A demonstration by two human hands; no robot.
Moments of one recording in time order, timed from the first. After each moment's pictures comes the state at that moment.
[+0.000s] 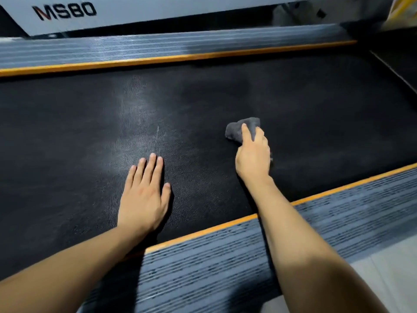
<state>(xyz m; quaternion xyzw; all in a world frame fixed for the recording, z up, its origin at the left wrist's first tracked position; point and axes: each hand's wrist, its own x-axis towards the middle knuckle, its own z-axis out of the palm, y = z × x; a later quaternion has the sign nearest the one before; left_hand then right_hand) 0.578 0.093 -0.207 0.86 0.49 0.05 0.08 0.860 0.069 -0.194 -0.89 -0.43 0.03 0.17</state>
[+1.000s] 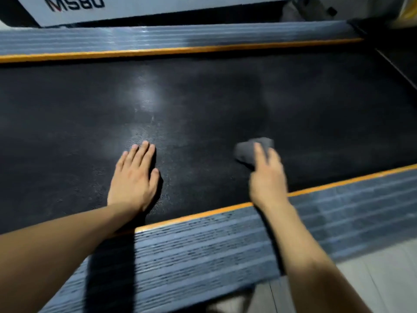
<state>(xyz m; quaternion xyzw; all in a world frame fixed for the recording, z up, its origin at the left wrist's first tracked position) 0.584 0.086 -0.198 0.84 0.52 0.04 0.10 0.873 -0.030 -0.180 -0.88 -0.44 0.11 0.17</state>
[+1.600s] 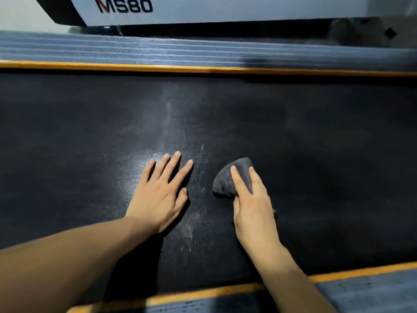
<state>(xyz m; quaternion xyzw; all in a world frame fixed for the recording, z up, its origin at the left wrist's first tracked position) 0.544 0.164 -0.192 0.87 0.48 -0.03 0.09 0.751 0.068 -0.179 -0.78 -0.58 0.15 0.18</state>
